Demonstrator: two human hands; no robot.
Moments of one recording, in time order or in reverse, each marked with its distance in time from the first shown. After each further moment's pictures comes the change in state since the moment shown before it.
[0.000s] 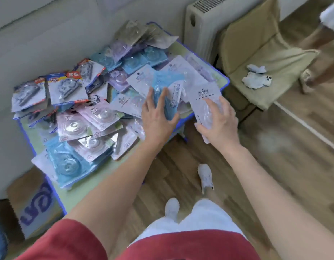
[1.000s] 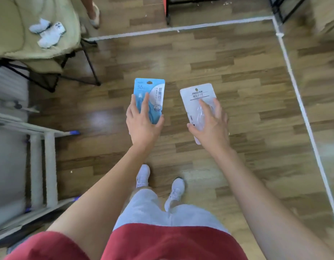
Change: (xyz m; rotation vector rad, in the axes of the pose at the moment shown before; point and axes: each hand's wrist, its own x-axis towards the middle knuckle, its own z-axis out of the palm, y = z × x) left_hand -0.444 0.232 0.207 0.056 -0.685 0.621; right_hand -0.529 0.284 -0.107 0.113 0.416 0.992
